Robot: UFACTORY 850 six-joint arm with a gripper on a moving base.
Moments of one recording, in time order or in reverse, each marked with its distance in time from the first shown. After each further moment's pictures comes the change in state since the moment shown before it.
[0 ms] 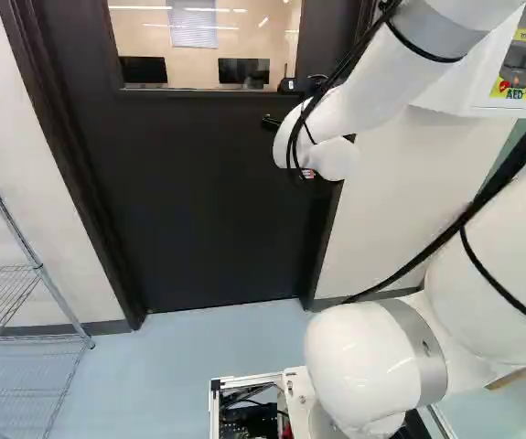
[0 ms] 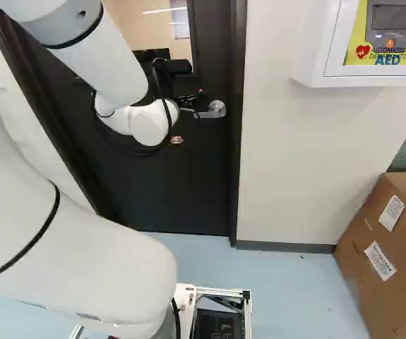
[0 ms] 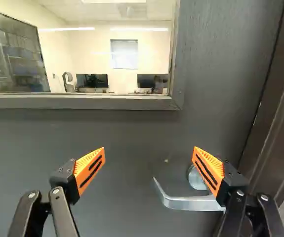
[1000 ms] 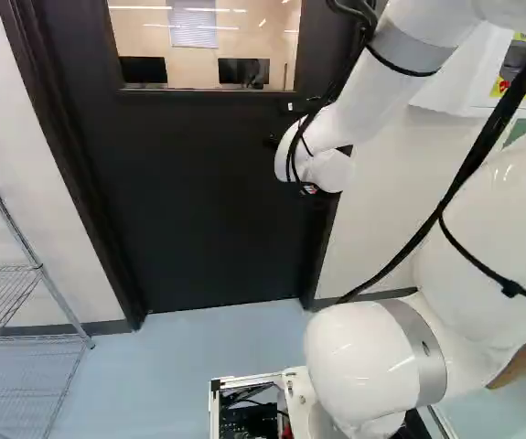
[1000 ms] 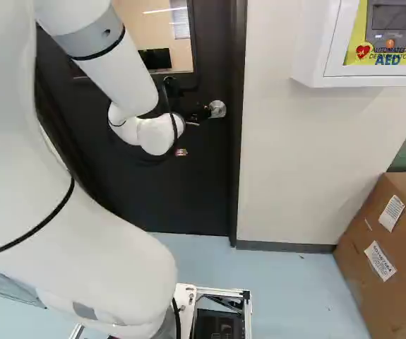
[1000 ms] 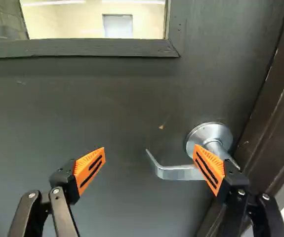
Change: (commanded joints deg) arm -1.5 -6.0 0.9 0.0 0.0 0.0
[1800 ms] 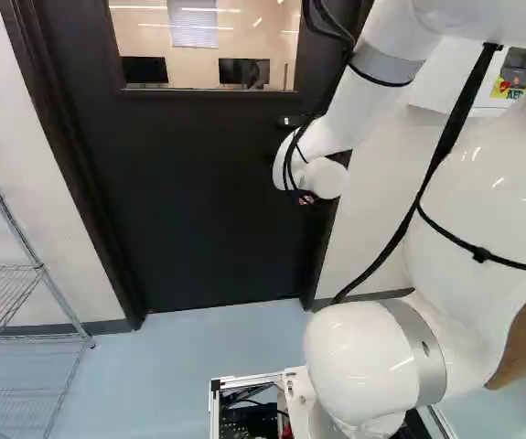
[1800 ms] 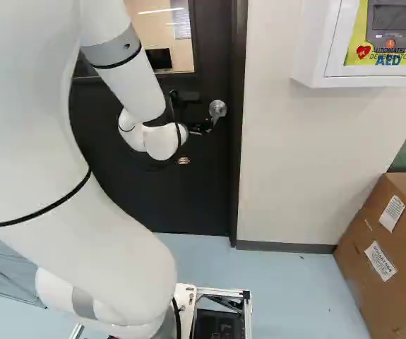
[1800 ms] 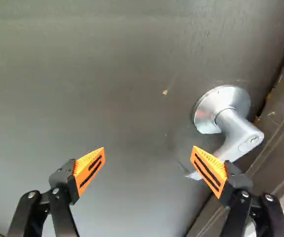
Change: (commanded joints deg) arm -0.3 -6.3 -0.7 0.0 0.0 0.0
